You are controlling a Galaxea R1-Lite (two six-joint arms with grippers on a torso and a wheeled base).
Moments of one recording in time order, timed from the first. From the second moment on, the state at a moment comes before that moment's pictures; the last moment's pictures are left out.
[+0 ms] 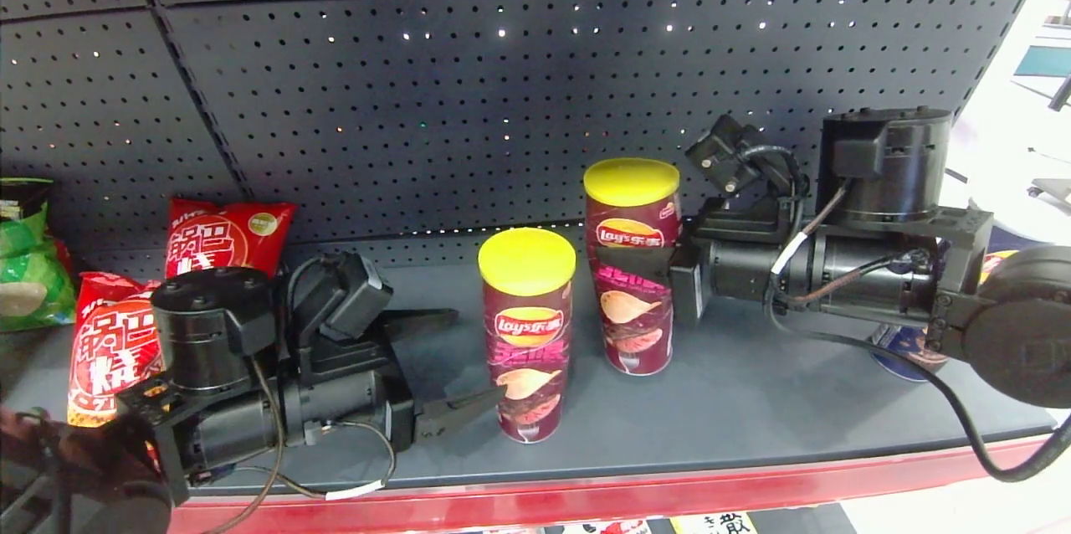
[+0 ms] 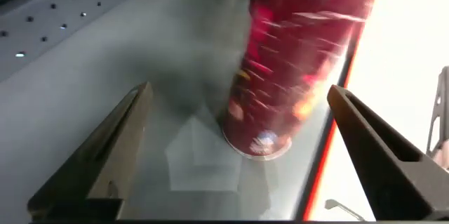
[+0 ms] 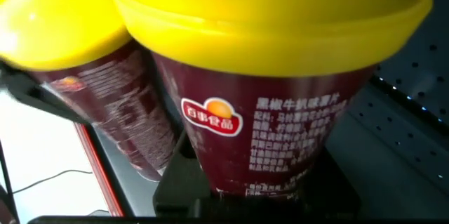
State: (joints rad) left arm -0.45 1.73 -0.37 -1.14 -0.56 0.11; right arm 0.59 1.71 -0.98 -0.48 0.36 -0.21
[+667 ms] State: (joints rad) left arm -0.35 1.43 -0.30 -1.15 -0.36 -0.02; right arm 0.58 1.75 -1.03 -0.51 0.36 -0.21
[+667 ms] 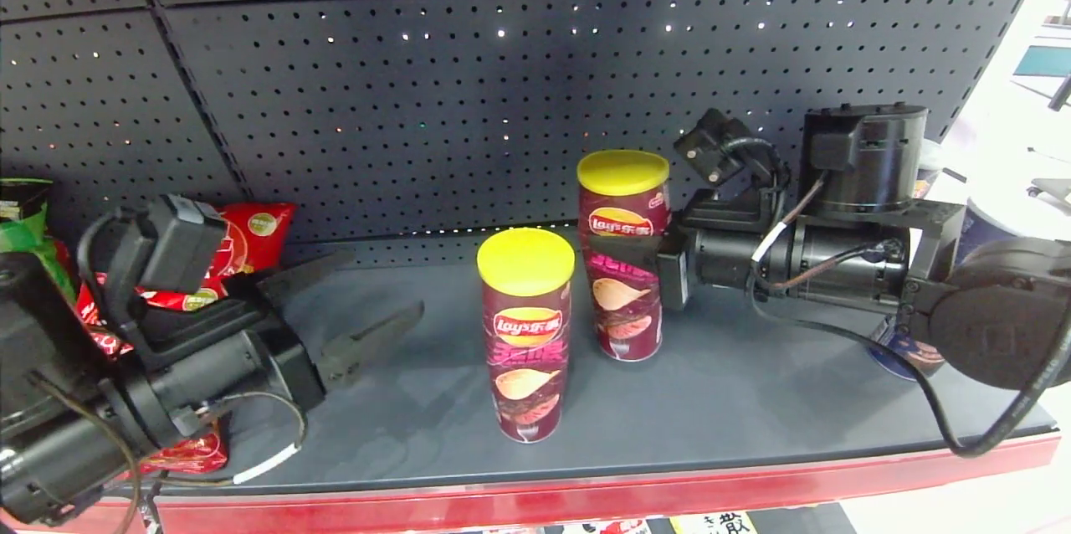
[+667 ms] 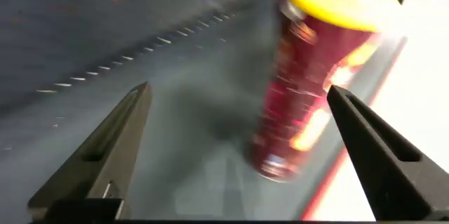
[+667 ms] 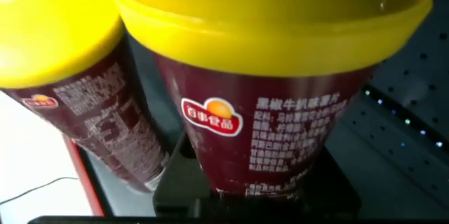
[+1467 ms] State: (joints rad) left arm 0.15 1.00 -0.04 -1.10 -0.32 -0.02; right arm 0.57 1.85 -1.13 -0.51 0.36 -0.20
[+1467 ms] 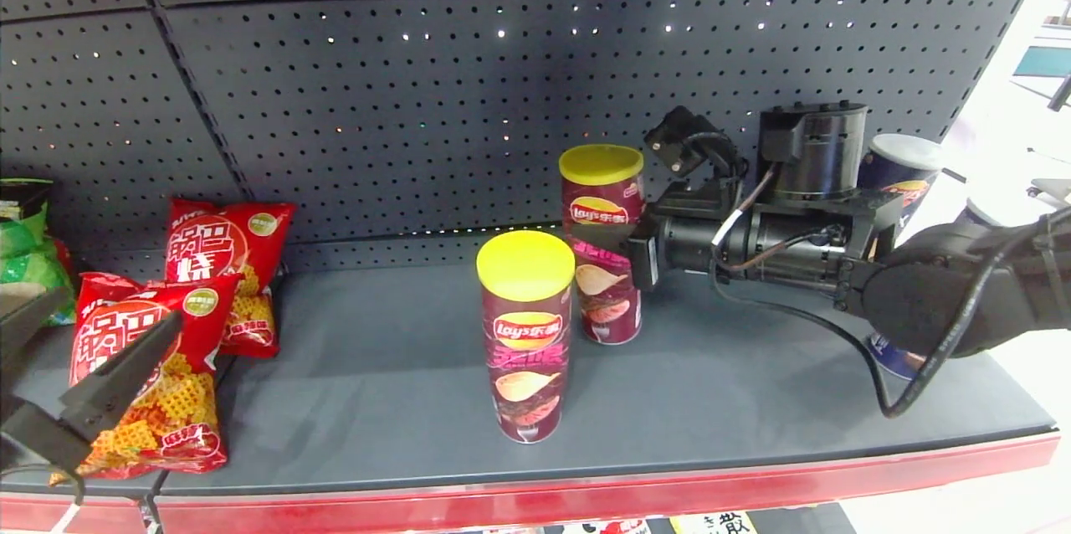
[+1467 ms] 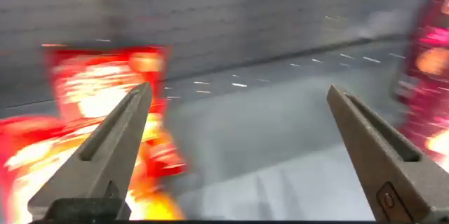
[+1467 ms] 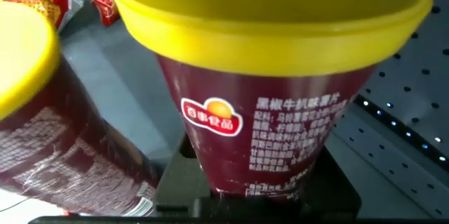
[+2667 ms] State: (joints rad) left arm 0.34 0.00 -0.01 -0.02 -0.38 0.02; right arm 0.56 1.94 -1.28 -0.51 0.36 -0.18
